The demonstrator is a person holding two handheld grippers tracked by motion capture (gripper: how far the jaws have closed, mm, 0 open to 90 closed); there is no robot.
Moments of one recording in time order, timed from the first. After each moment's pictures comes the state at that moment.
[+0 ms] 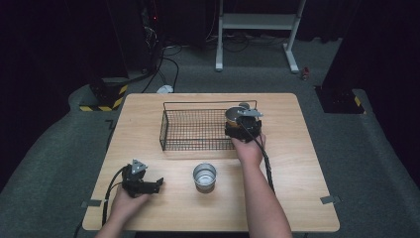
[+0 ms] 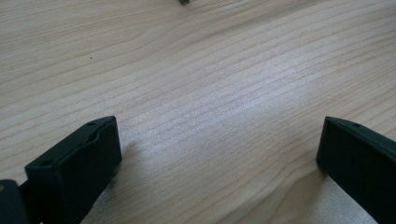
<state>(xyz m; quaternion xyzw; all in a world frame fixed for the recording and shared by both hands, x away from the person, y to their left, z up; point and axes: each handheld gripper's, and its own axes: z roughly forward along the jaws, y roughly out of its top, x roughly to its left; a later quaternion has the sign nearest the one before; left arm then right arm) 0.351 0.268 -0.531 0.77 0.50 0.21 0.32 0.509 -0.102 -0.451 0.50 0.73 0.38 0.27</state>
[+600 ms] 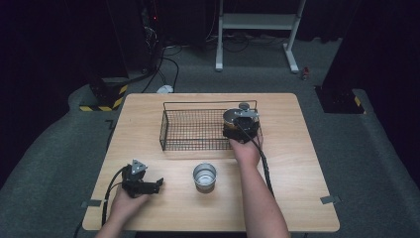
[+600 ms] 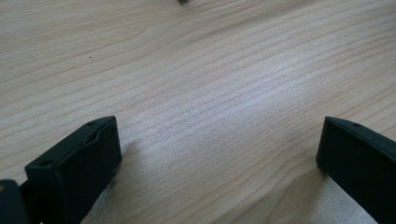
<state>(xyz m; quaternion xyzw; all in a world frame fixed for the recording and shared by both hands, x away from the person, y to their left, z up) 0.350 0.269 -0.531 0.77 0.50 0.21 0.32 0.512 -0.095 -0.460 0.51 0.73 0.37 0.26</state>
